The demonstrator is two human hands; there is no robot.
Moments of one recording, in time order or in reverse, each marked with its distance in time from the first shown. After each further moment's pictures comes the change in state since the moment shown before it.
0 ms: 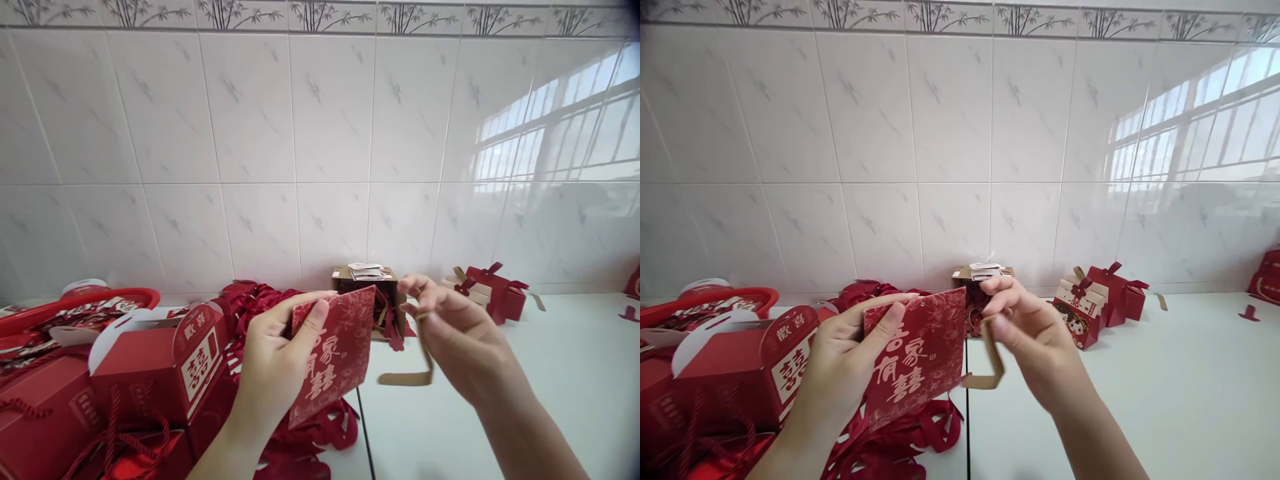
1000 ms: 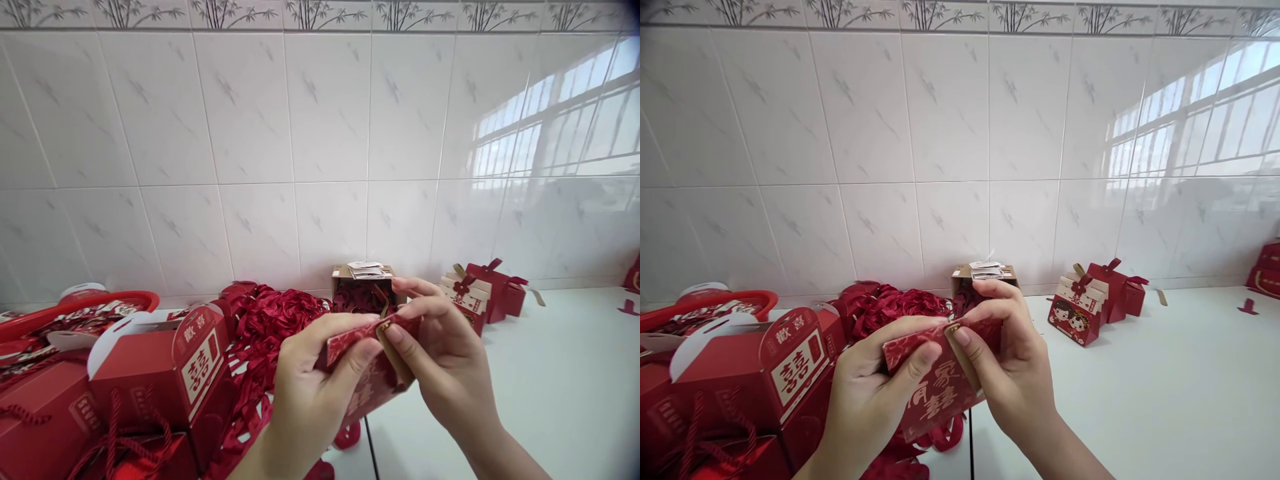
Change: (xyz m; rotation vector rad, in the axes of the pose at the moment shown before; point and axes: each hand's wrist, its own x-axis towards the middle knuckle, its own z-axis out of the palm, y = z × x) left_hand -0.017 -0.014 0.019 0.019 -0.124 0.451; right_hand -0.014 0.016 0.036 -0.410 0.148 -0.309
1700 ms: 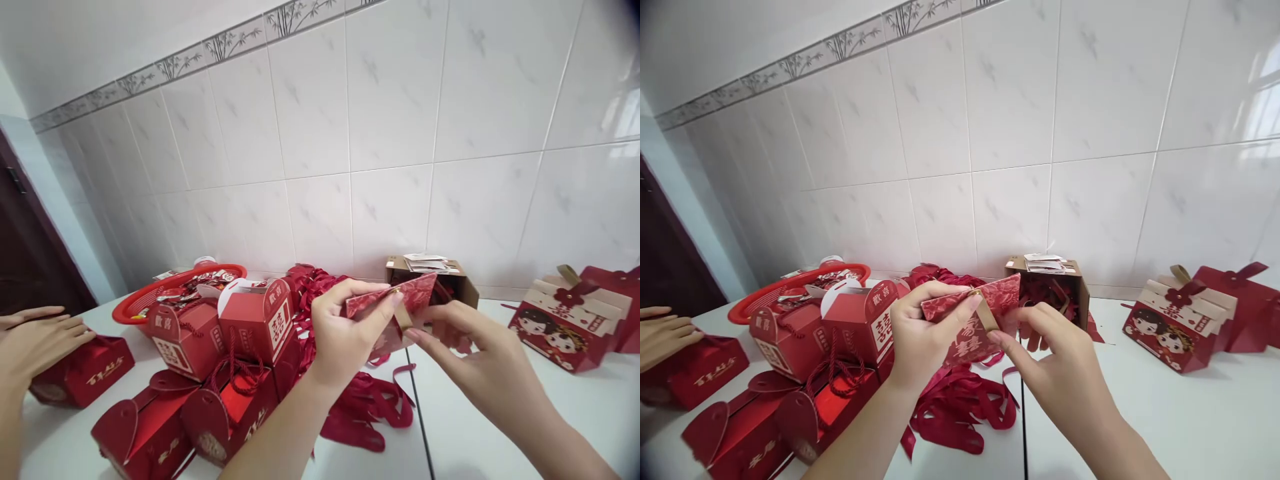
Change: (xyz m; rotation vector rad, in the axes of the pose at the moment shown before) left_hand 0.010 -0.007 -0.011 0.089 0.305 -0.097; right_hand -0.004 0.016 -0.004 -0.502 -0.323 0.033
